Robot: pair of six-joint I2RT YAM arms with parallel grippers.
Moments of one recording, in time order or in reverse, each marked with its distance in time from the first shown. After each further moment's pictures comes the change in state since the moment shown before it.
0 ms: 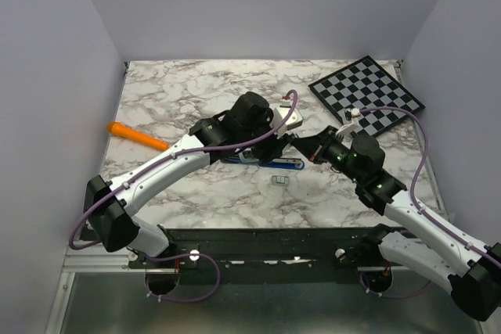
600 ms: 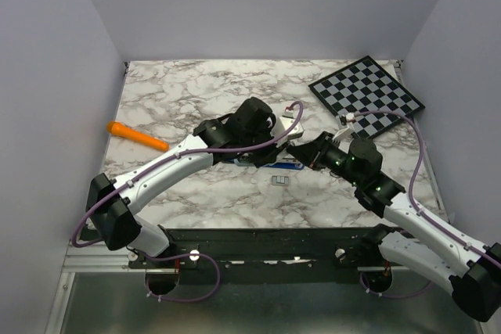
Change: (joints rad) left arm -0.002 0.029 -0.003 -0.077 0.016 0.068; right arm 0.000 -0.008 -0.038 0.000 -0.055 0.014
